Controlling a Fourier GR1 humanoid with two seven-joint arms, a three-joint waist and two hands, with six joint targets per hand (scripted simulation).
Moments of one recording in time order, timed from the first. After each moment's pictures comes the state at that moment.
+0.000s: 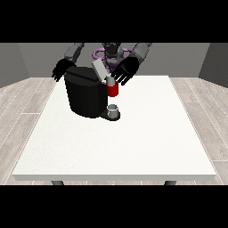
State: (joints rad) left arm -1.17 0.43 0.12 -0.62 -0.65 -0.13 -0.12; right arm -0.30 -0.04 -0.04 -1.39 -0.04 -0.15 -0.07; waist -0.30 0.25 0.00
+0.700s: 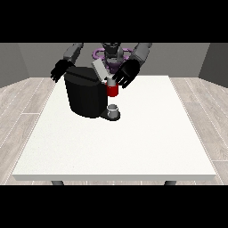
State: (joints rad) left arm -1.18 0.44 0.13 -0.60 -0.66 -0.15 -0.13; right arm -0.32 -0.05 -0.05 -1.40 -0.04 -0.16 -0.04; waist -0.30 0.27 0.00
